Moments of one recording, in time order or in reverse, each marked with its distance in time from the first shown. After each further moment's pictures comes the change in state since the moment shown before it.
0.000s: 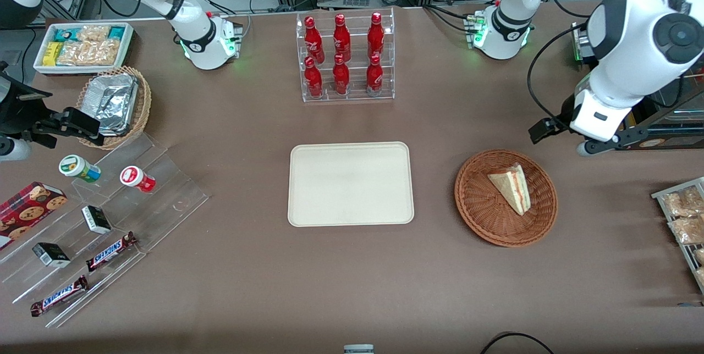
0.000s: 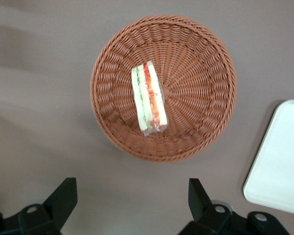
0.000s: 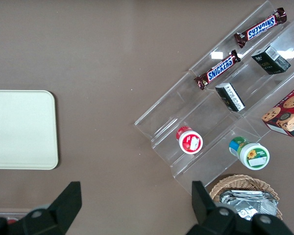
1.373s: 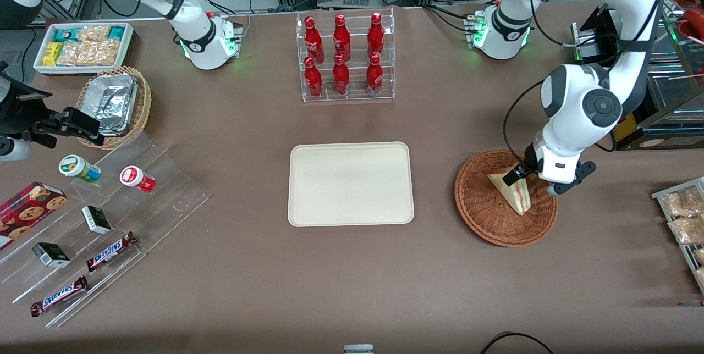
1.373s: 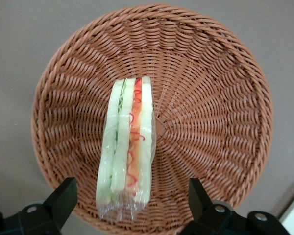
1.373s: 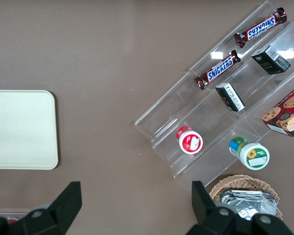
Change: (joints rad) arm -0.012 0.284 -0.001 -0.106 0.000 0.438 -0.271
